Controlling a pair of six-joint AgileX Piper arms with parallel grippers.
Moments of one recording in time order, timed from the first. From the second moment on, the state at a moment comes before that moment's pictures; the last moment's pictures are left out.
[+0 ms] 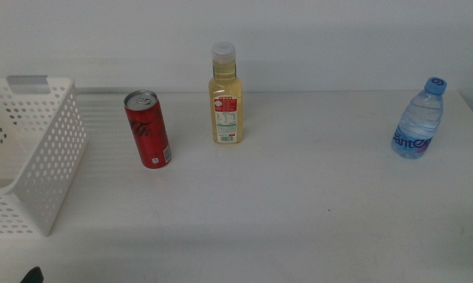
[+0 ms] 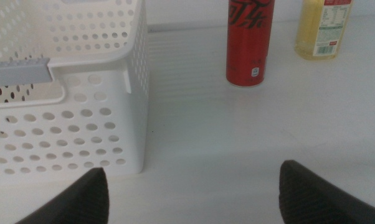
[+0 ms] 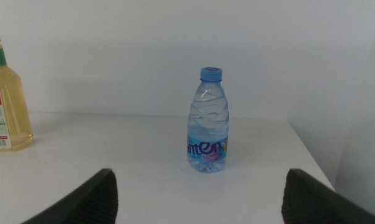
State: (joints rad) left arm -0.06 -0.01 0.03 -0.07 0.30 0.09; right arm 0.02 -0.01 0.03 0.00 0.08 0.00
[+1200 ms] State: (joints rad) left arm -0.37 1.30 0.02 -0.10 -1.13 0.00; right arm 0.02 -0.01 0.03 0.00 0.08 0.00
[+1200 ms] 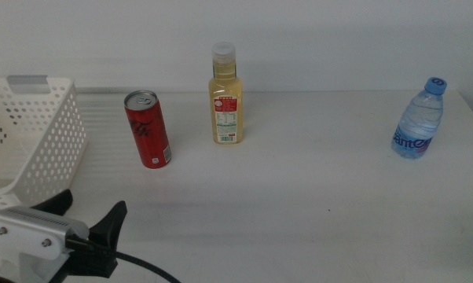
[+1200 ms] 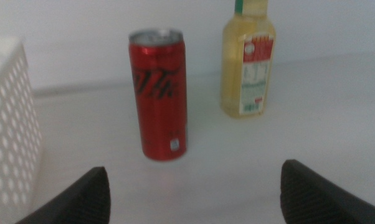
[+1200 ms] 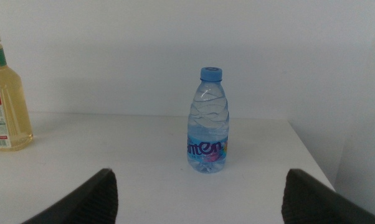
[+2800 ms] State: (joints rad) left arm -0.21 1.80 -0.59 0.11 -0.91 -0.15; right arm 0.02 -0.01 0.03 0.00 0.08 0.00
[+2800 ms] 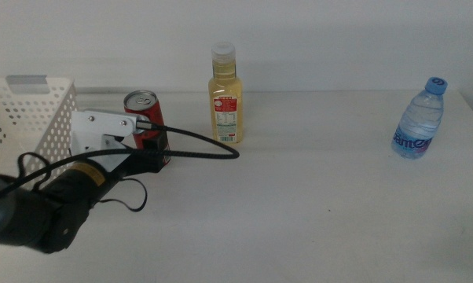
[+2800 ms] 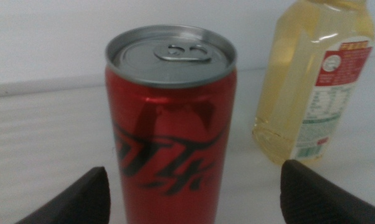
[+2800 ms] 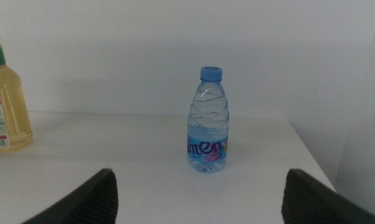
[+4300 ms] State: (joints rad) left arm -0.21 1.97 -0.78 0.07 -0.84 -0.18; right arm 0.02 -0.01 0.03 0.00 0.08 0.00
